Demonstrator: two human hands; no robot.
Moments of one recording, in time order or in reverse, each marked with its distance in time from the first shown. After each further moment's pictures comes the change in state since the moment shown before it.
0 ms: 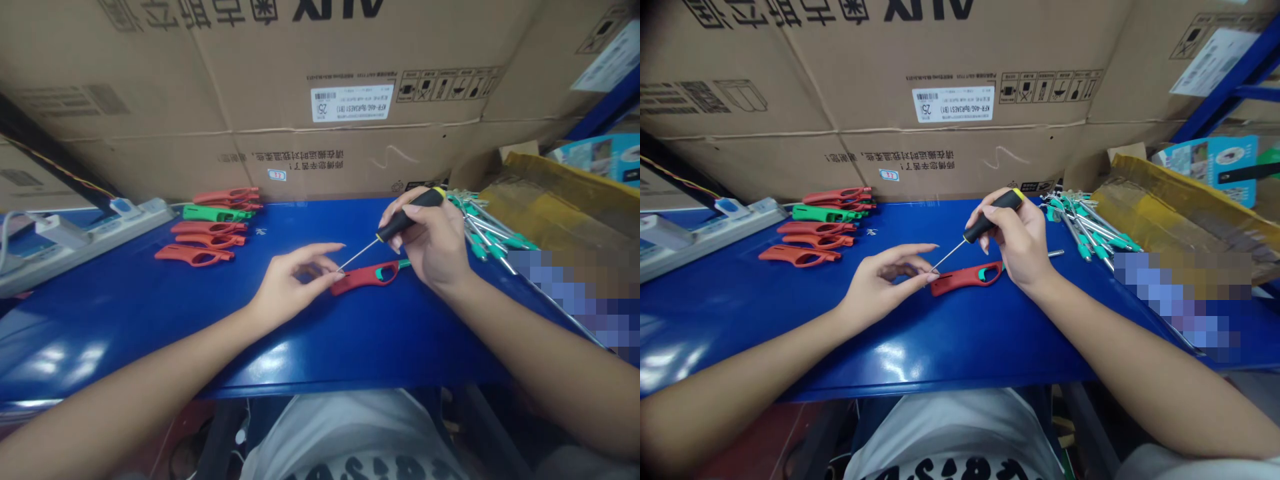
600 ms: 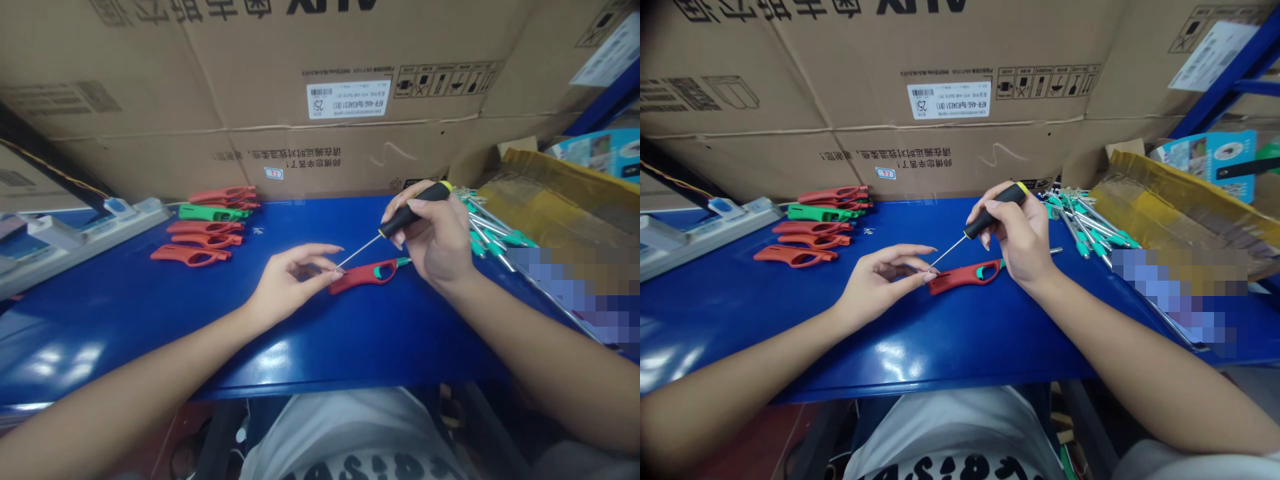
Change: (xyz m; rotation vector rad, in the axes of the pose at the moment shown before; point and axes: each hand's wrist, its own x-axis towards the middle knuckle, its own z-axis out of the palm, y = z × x) left_hand 0.001 0.002 0.002 -0.179 -0.003 -0.151; right_hand 0.002 -0.002 -0.001 -0.058 0.046 -0.029
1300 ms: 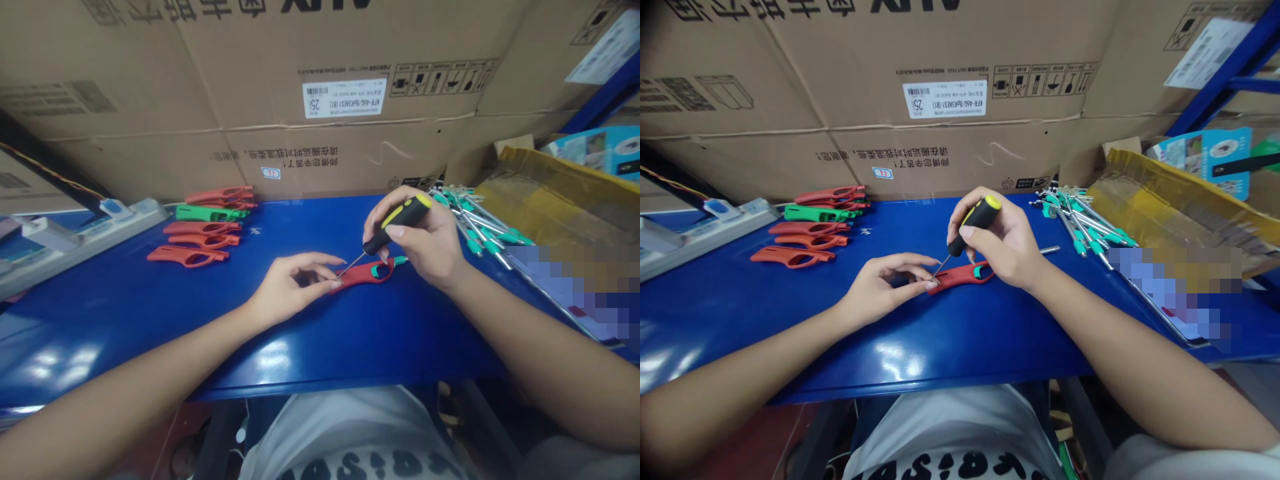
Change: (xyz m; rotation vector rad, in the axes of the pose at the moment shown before) left_hand -0.001 -0.008 -0.003 0.104 -0.121 -0.029; right_hand -0.005 -0.006 -0.008 -0.039 -0.353 0.000
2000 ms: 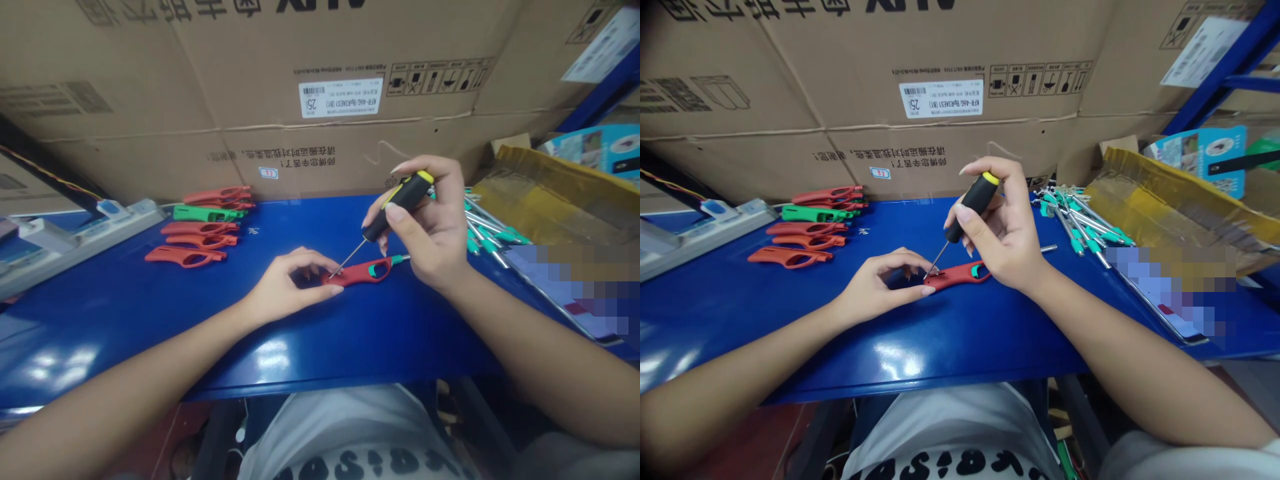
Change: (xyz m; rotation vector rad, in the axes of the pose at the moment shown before) left_hand 0.005 0.008 -0.007 0.233 -0.029 0.175; right_hand -0.001 -0.020 0.012 -0.019 0.208 0.029
